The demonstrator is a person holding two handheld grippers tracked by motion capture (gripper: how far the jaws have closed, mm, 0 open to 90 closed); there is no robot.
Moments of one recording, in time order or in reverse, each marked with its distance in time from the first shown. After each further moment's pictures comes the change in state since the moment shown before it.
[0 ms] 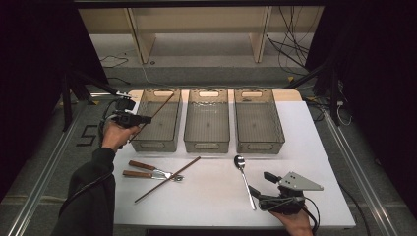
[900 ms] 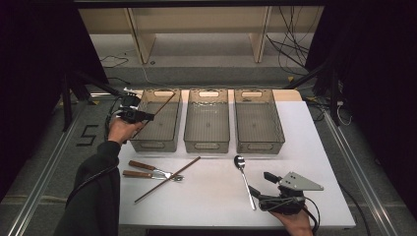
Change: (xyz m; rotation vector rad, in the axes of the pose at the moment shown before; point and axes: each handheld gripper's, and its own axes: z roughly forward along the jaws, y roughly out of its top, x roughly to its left) left arm 0.005 0.013 0.021 0.031 0.031 0.009; right arm 0.000 0.000 -0.001 0.000 0.002 -0.002
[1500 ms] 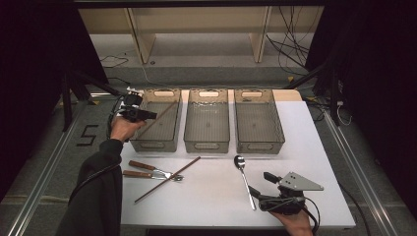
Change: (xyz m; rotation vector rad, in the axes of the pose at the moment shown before) left arm 0.000 0.004 0.007 -0.020 0.053 0.015; right arm 0.000 0.000 0.000 0.000 0.005 0.000
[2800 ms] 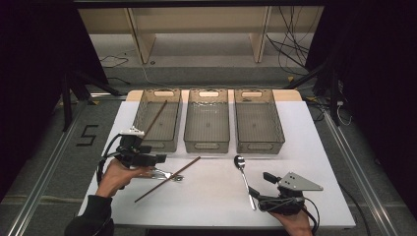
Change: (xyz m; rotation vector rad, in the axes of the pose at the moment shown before) left arm -0.086 -0.112 -0.071 -0.010 -0.205 0.078; right arm 0.002 0.000 0.001 -0.001 -0.002 -0.006
